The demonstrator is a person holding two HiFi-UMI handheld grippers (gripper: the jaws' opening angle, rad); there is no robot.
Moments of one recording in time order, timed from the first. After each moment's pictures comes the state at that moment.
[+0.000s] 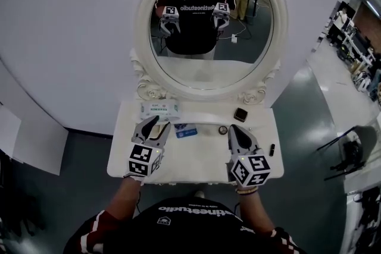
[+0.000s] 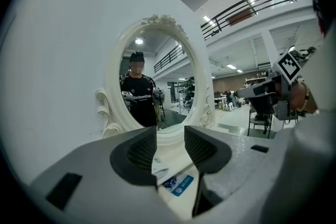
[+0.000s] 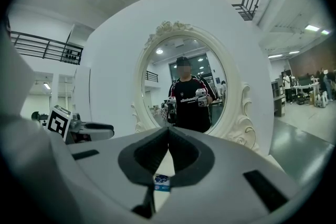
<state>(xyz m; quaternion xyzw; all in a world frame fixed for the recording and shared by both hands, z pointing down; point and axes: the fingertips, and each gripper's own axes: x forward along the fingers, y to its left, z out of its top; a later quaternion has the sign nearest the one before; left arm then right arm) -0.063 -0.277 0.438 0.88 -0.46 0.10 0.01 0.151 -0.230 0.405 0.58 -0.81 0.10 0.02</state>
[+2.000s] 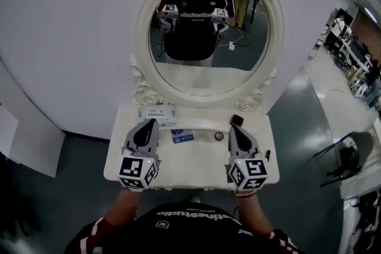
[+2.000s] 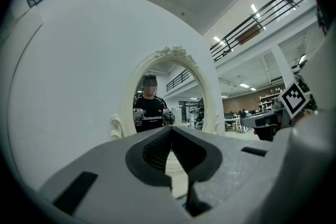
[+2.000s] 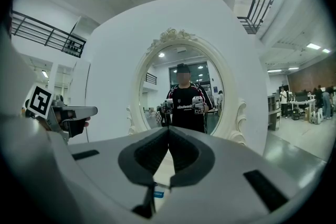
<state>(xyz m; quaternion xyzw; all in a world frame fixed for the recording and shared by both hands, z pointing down) -0.080 -0.254 0.357 0.86 -0.52 -0.02 -0.01 0.160 -0.233 0.377 0.60 -0.79 0.04 0.03</state>
